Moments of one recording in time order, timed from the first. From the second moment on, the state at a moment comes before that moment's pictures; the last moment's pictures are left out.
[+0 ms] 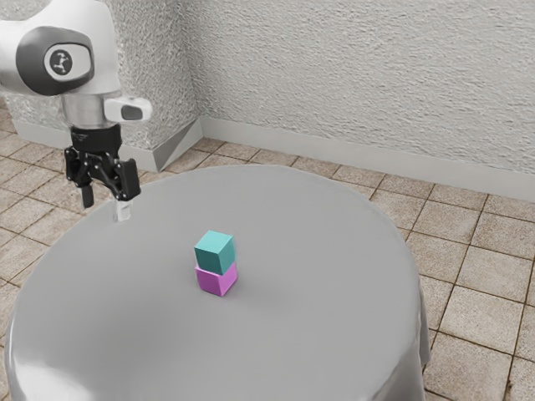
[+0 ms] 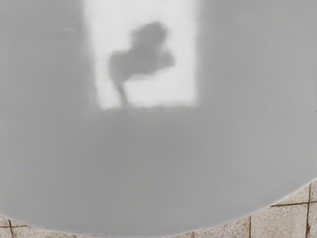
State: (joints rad) arm -0.11 -0.24 0.10 -1.96 0.01 1.47 0.06
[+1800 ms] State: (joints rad) arm -0.11 0.23 0.07 -1.93 -0.16 2.16 0.31
